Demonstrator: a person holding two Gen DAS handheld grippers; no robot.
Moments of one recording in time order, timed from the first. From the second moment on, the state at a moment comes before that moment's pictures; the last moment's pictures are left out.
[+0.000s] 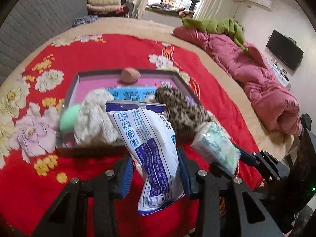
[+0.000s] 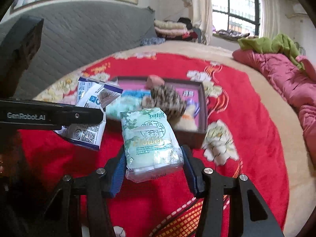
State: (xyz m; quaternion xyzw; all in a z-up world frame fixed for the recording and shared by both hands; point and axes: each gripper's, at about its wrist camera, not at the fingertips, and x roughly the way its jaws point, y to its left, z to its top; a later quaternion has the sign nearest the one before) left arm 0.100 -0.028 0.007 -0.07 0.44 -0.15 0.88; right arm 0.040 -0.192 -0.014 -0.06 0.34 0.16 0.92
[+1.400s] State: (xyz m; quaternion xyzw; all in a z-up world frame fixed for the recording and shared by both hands) left arm 0.185 -0.010 -0.033 -0.09 0.47 -0.13 0.87; right arm 0.149 -0.157 0.017 -0.11 0.31 0.13 0.94
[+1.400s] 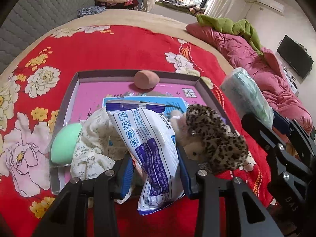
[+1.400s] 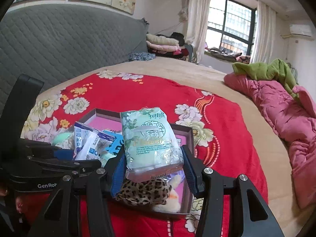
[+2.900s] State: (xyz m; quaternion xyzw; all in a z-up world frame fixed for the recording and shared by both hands) left arm 0.192 0.002 -0.040 -0.12 0.47 -0.14 0.86; right arm 0.136 -0.160 0.005 -0.14 0.33 0.13 0.92
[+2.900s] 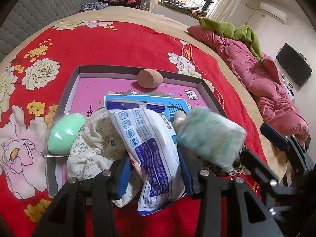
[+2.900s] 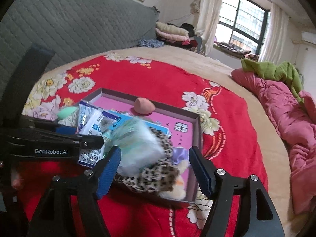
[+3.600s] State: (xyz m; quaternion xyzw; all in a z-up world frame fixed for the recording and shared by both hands) left arm 0.159 0.007 0.007 -0.10 0.42 -0.12 0.89; right arm 0.099 -0.180 0.031 -0.10 0.32 0.12 0.93
